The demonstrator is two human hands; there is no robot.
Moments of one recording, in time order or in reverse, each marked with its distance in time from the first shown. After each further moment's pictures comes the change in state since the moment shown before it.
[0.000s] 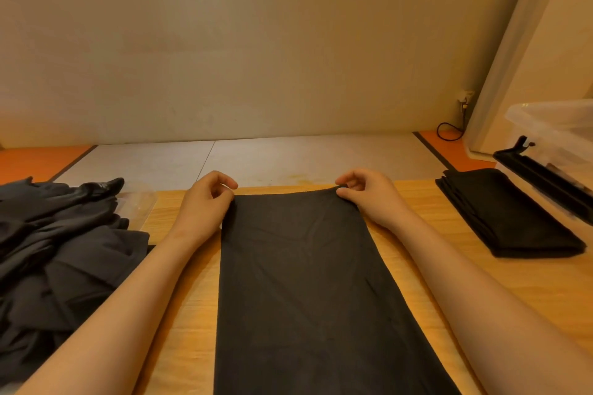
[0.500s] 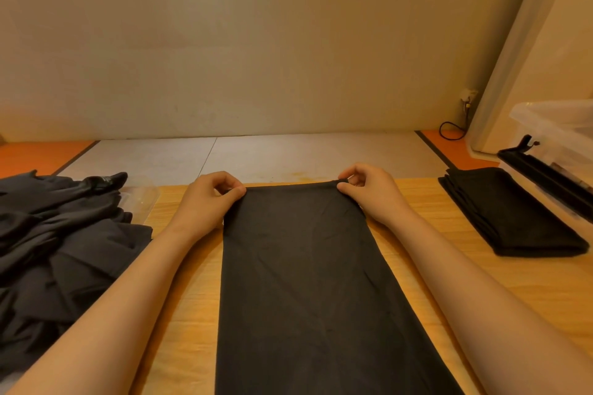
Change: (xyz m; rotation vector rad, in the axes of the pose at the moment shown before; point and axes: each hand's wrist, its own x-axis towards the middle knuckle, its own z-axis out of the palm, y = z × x) left_hand -0.002 0.001 -0.004 0.063 -0.046 0.061; right_hand 0.001 0.002 0.007 -0.083 0.070 -0.002
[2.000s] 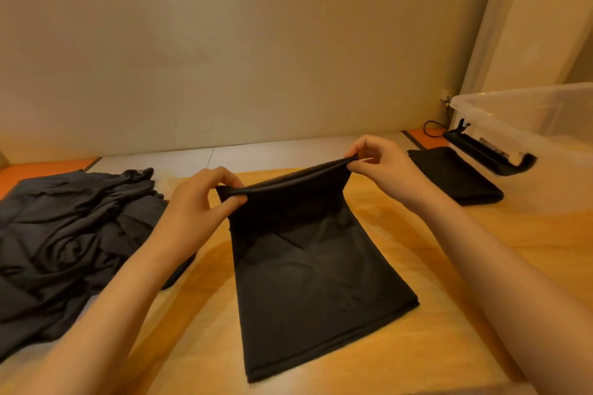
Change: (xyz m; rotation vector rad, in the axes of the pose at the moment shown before) left_hand -0.123 0.065 -0.061 0.113 -0.006 0.338; right_hand -0.103 -0.062 -0.074 0.217 -0.017 -0.118
